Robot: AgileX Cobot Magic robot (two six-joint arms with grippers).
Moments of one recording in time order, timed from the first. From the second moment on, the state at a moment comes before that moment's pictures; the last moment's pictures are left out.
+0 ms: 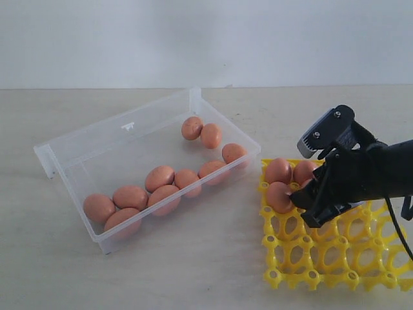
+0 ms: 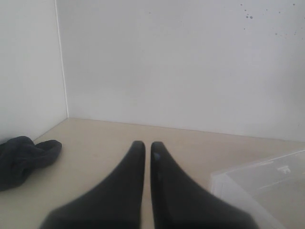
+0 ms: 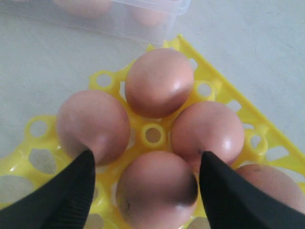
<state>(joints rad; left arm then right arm) 0.24 0.00 0.00 -0.13 0.06 0.14 0.09 1.60 -0.62 1.61 0.27 -2.12</state>
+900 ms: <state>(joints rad) 0.24 0.00 0.00 -0.13 0.06 0.14 0.17 1.73 -1.20 1.52 0.65 -1.43</state>
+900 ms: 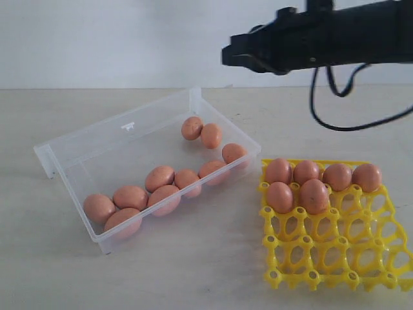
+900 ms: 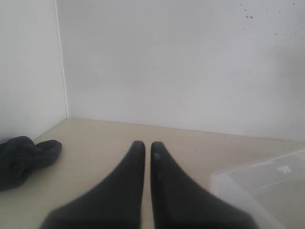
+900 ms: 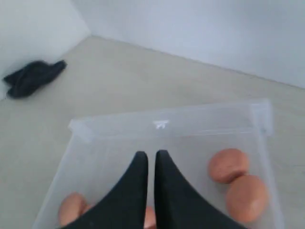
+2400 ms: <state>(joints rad) 0.24 0.00 0.00 -0.13 0.06 0.14 0.42 2.00 -1.40 0.71 0.27 -0.65</state>
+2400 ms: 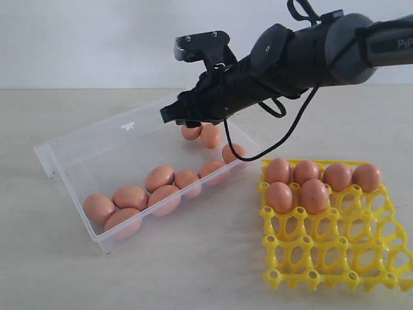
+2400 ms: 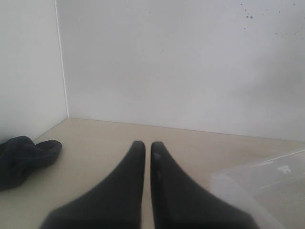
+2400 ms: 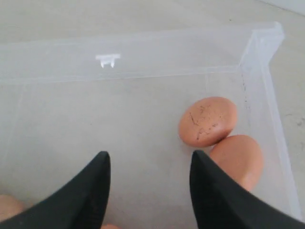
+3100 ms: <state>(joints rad) 0.24 0.00 0.00 -0.13 0.06 0.14 0.41 2.13 -1.40 0.70 0.10 -0.65</state>
